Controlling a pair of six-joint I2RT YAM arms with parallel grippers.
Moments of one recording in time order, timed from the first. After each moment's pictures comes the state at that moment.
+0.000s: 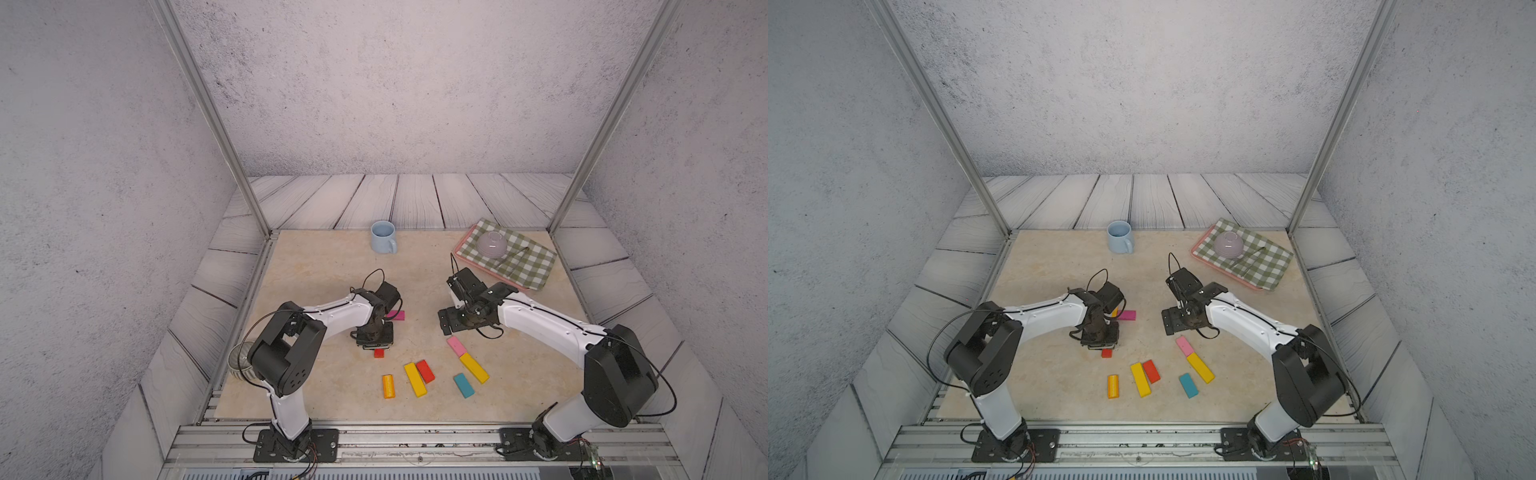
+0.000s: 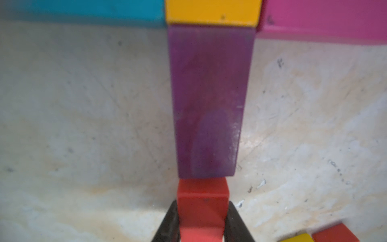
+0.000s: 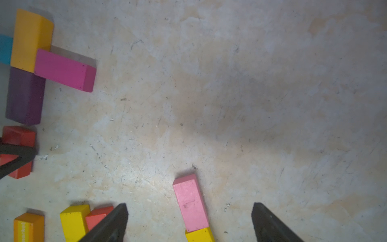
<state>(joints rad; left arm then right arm) -0.66 1.80 1.10 -0.78 0.08 -0.64 0.62 1.55 1.10 -0.77 0.06 0.34</state>
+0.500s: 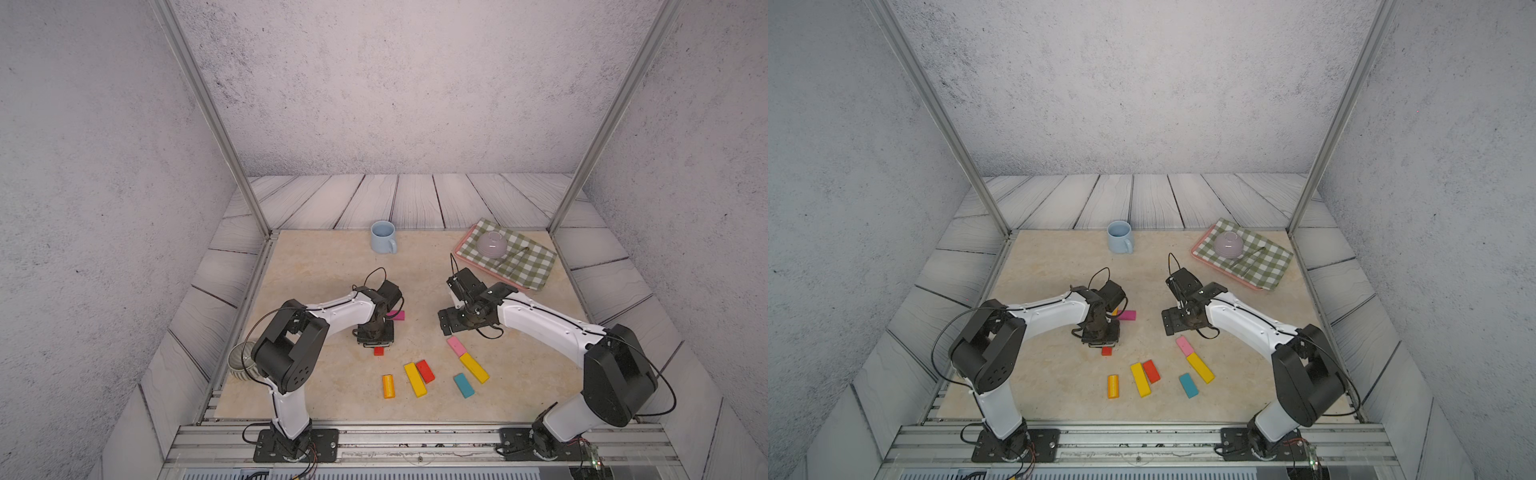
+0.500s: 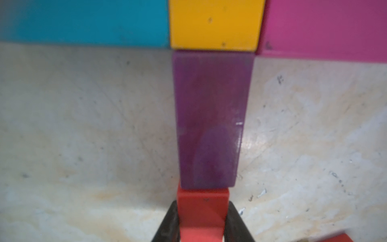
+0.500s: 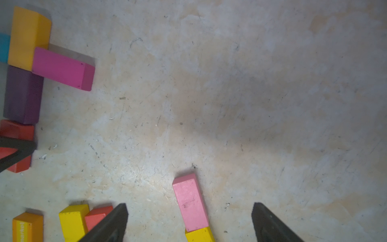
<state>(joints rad) -0.66 1.82 1.13 -0.80 0.05 -0.64 0.62 1.55 1.10 -0.77 0.06 0.34</state>
